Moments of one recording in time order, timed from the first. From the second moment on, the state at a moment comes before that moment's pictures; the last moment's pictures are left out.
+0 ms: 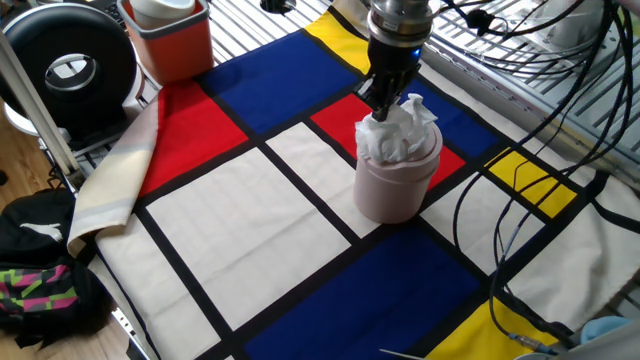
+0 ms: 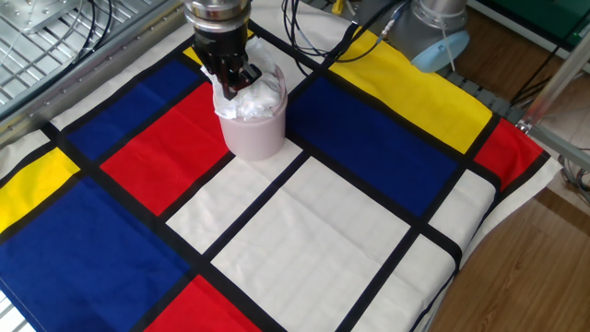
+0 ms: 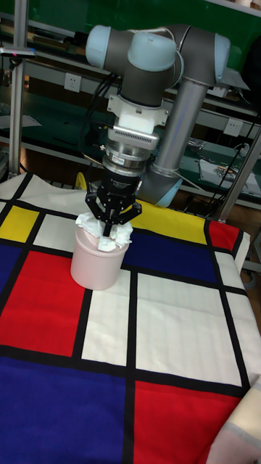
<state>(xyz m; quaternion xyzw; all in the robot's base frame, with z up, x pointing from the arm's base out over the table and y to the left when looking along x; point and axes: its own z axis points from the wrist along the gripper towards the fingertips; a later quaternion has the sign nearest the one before) 0.462 -0.036 0.167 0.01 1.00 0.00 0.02</state>
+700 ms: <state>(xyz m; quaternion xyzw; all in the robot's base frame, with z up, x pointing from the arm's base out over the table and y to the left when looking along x) 0.462 -0.021 0.139 0.02 1.00 0.01 0.03</state>
